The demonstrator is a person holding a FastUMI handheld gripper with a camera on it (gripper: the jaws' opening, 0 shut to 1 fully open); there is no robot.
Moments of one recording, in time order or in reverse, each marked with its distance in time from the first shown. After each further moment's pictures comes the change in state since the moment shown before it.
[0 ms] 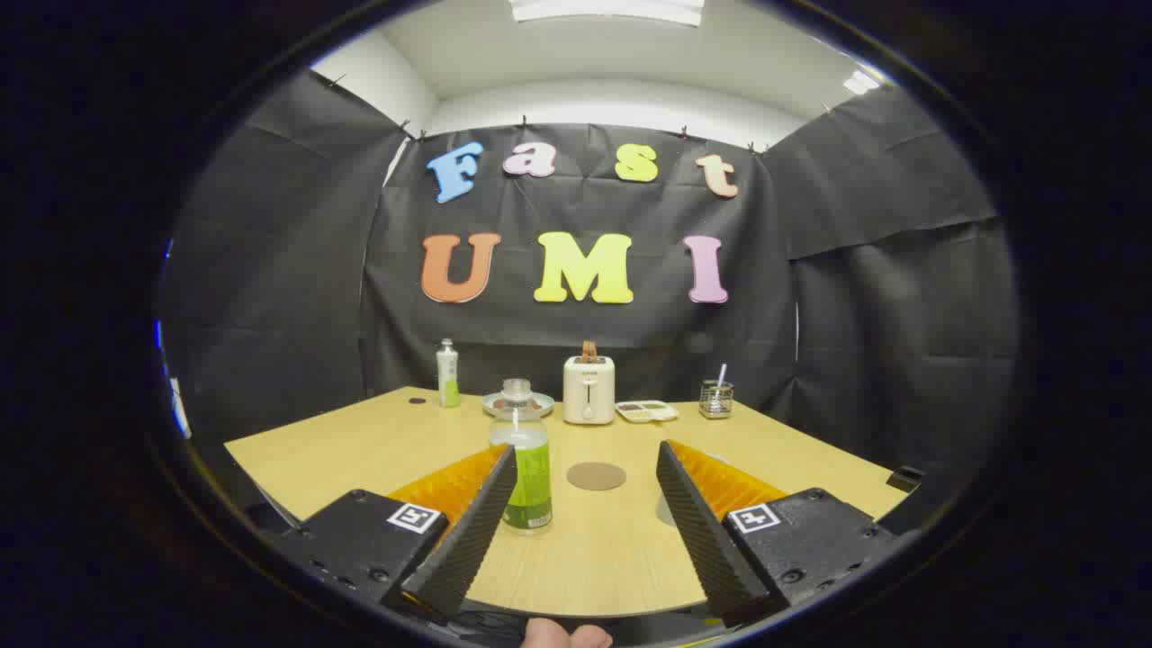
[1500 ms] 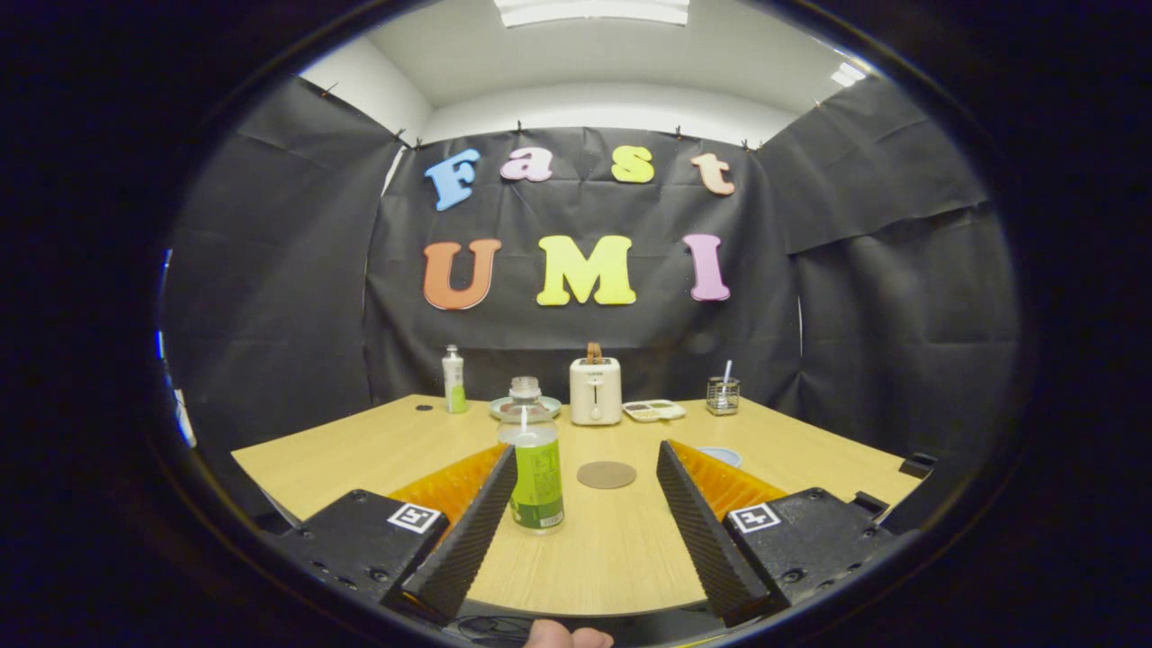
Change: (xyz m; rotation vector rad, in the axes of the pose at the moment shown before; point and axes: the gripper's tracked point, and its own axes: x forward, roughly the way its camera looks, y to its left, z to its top) arm 0.001 0.017 -0.015 0.026 -0.014 0.013
